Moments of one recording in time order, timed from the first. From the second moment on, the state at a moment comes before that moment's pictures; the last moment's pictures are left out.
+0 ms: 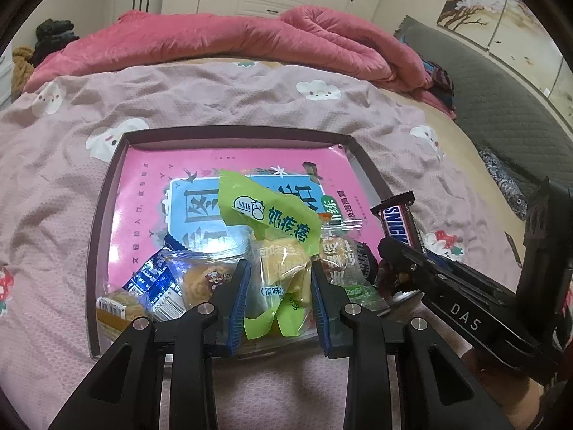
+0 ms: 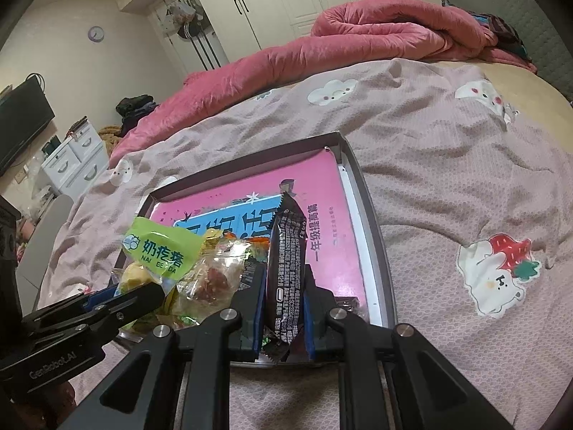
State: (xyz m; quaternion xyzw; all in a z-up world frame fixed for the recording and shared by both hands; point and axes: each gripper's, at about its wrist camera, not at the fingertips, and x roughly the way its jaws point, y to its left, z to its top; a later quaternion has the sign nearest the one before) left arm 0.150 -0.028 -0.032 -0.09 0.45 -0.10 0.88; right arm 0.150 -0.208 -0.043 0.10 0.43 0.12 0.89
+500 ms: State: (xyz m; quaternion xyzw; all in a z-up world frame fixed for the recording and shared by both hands) left arm 0.152 -0.029 -0.035 -0.09 0.45 -0.10 0.88; right arm 0.145 -0.214 -0.041 0.10 0.43 0.10 0.89
